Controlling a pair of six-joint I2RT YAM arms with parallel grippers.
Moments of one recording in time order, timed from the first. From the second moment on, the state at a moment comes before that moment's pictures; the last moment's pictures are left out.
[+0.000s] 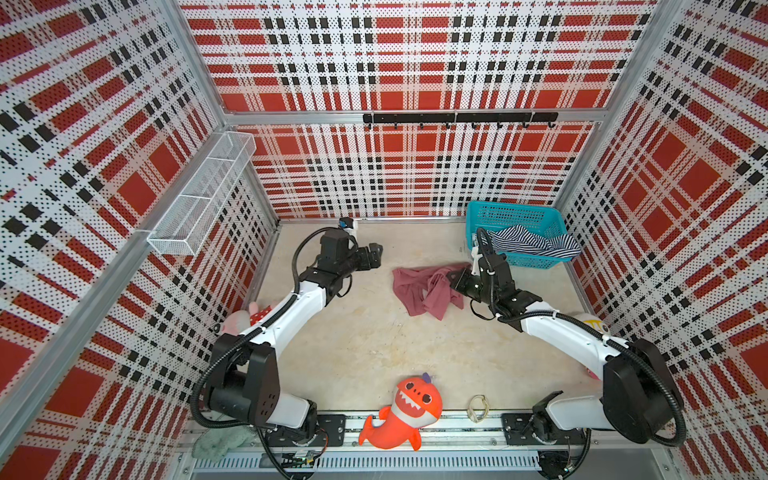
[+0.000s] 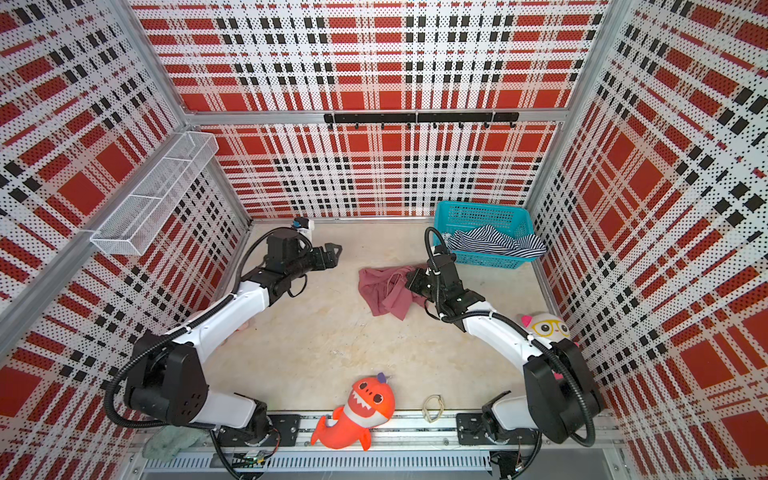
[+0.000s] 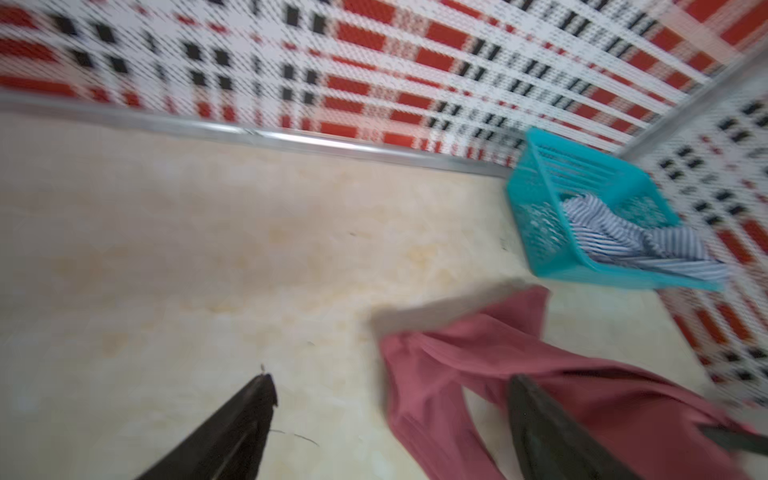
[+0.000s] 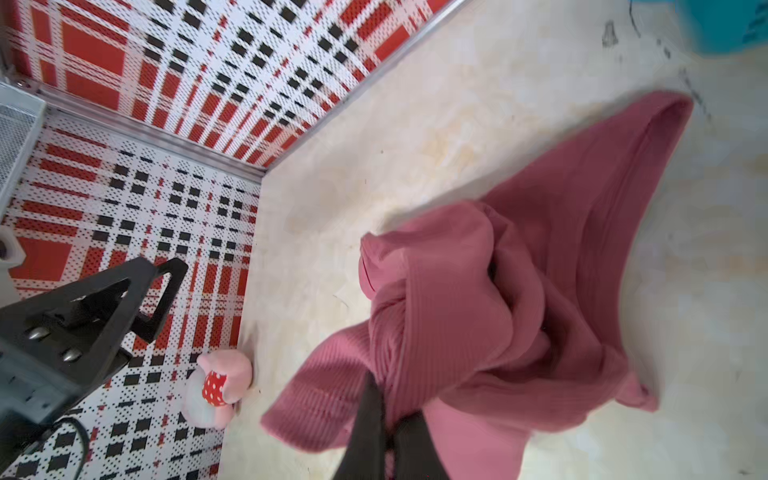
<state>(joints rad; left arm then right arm) -0.31 1.44 0.98 -0.02 0.18 -0.42 0.50 1.37 0.82 0.03 -0.12 0.88</state>
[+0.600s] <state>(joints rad) -0.67 1.41 0.63 0.28 0.29 -0.85 0.48 1.46 0.73 0.25 -0.20 0.97</state>
